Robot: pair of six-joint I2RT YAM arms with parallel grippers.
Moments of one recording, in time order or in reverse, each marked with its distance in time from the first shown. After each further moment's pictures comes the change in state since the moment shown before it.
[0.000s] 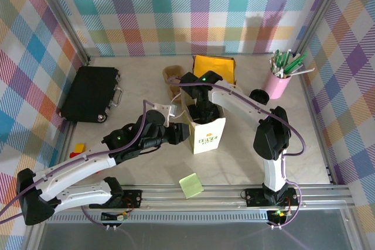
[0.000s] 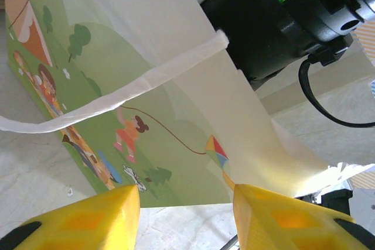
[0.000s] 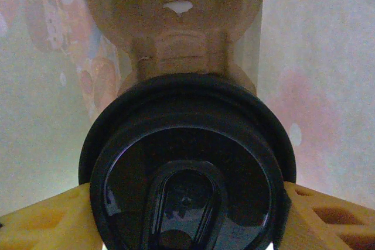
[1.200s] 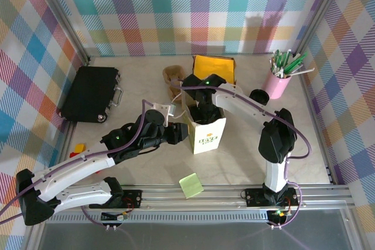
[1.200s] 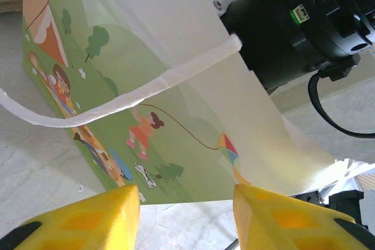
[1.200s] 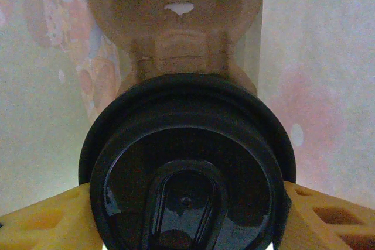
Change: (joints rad) left arm 0.000 -0.001 0.019 -0.038 -0.019 0.008; right arm -0.001 -0.068 -0.106 0.082 0.000 -0.004
